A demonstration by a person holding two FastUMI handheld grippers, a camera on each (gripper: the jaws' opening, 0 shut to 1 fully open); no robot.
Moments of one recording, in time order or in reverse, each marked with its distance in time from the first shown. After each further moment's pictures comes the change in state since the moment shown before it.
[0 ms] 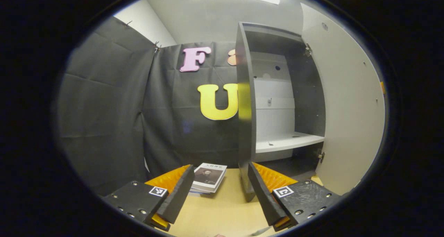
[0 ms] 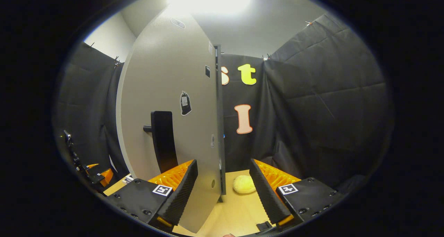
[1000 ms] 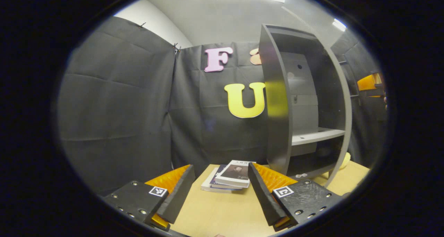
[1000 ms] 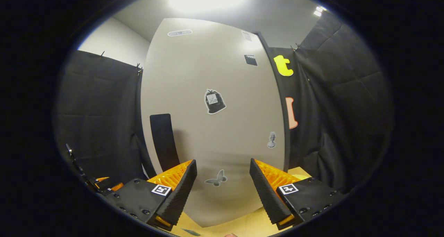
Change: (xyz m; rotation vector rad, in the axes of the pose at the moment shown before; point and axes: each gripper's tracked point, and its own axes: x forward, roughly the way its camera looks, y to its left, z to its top) left arm -0.035 0.107 -0.019 0.030 0.017 0.173; right arm 0.064 0.150 -0.013 0.091 0.002 0.299
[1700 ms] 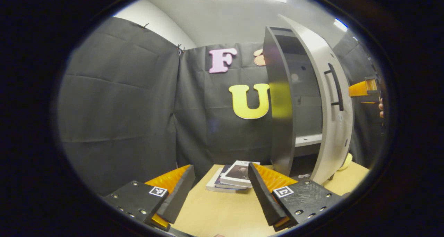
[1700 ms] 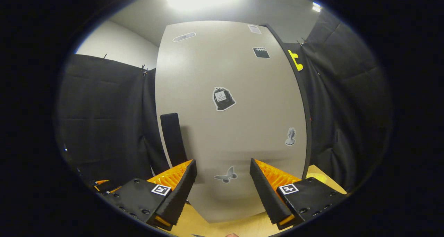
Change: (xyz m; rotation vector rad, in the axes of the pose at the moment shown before) left arm -0.006 -0.003 0.020 0.004 -0.009 0.012; right arm 0.009 -0.007 -0.011 0.013 0.009 0.051
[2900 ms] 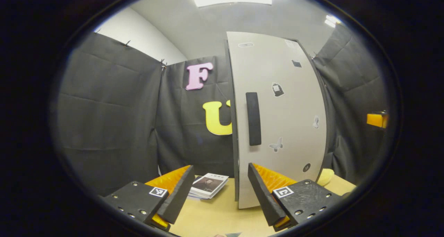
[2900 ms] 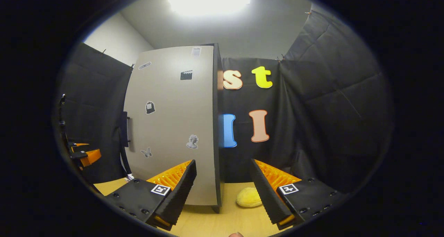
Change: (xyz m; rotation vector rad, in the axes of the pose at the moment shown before) left arm -0.046 -0.203 0.085 0.024 -0.076 0.000; right arm -0.118 -0.246 0.024 -0.148 -0.081 -0.140
